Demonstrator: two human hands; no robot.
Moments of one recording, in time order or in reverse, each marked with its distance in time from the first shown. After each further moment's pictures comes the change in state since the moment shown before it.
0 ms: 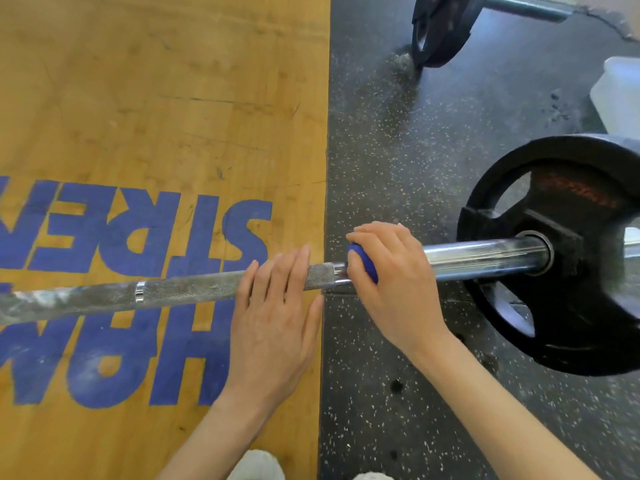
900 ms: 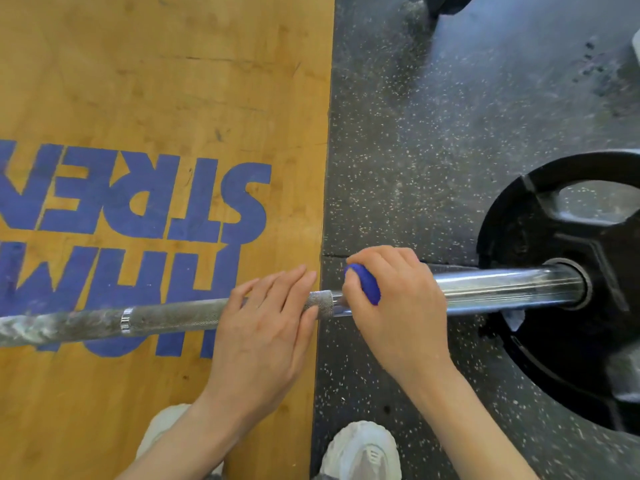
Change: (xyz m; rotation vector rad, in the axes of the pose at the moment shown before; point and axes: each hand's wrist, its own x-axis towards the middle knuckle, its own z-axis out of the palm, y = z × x) left_hand -0.047 0.013 -0.022 0.025 -0.154 0.116; right_hand -0.071 -0.009 -0.009 0.056 0.044 0.090
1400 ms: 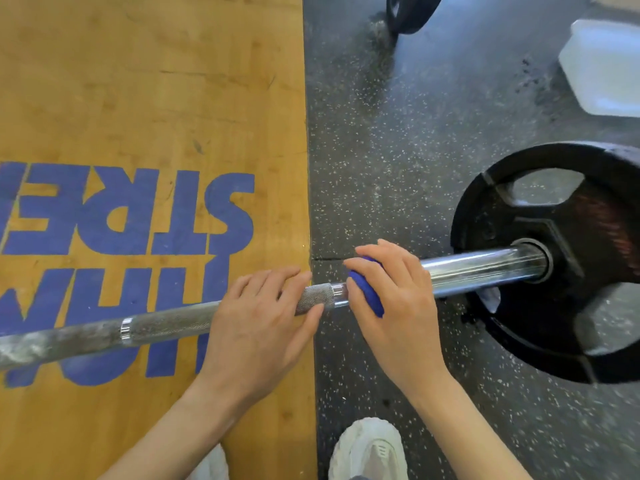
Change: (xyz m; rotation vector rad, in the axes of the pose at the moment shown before) left_hand 0.011 -0.019 -0.005 -0.006 0.069 0.120; right_hand -0.019 -0.004 0.001 -0.046 0.057 -0.027
